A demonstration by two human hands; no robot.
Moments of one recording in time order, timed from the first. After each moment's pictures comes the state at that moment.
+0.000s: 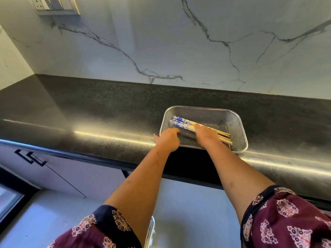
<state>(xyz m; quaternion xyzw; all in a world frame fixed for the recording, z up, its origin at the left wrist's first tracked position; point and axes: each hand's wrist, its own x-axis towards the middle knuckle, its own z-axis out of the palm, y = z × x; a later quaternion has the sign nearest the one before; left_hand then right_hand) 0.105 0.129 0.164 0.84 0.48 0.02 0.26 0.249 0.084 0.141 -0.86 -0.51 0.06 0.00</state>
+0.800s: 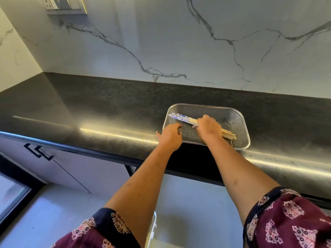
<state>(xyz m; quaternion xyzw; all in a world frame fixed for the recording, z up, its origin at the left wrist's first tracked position) 0.099 0.116 0.161 0.81 0.49 0.14 0.29 0.239 0.081 0.164 -0.87 -0.50 0.00 0.06</state>
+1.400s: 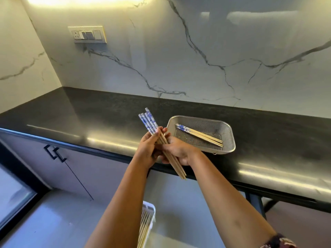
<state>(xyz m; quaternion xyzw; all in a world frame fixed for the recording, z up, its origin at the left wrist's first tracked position) 0.001 0.046 0.220 0.34 0.28 0.43 0.79 0.109 -0.003 0.231 -0.51 -0.41 0.63 0.41</state>
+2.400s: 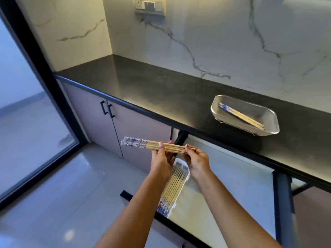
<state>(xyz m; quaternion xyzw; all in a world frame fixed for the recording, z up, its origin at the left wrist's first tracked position) -0.169 -0.078 0.147 0.13 0.43 0.50 0.74 -0.067 -0.094 0.148 -0.58 -0.06 0.52 0.63</state>
